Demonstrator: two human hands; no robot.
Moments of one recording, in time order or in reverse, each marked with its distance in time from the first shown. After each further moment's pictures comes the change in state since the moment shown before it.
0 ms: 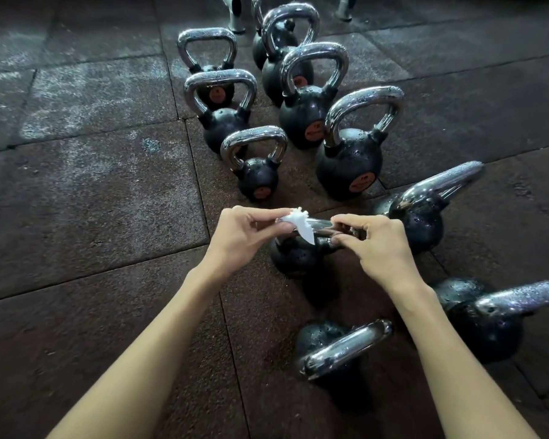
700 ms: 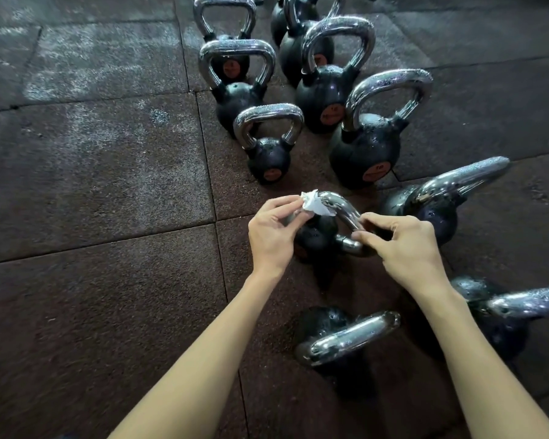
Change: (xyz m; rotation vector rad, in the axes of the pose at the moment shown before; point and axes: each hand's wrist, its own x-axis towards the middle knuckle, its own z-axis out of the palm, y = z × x) left_hand -0.006 -0.036 0.073 -0.166 0.488 -0.077; right_hand -0.014 0.004 -0.011 -0.026 -0.042 0.131
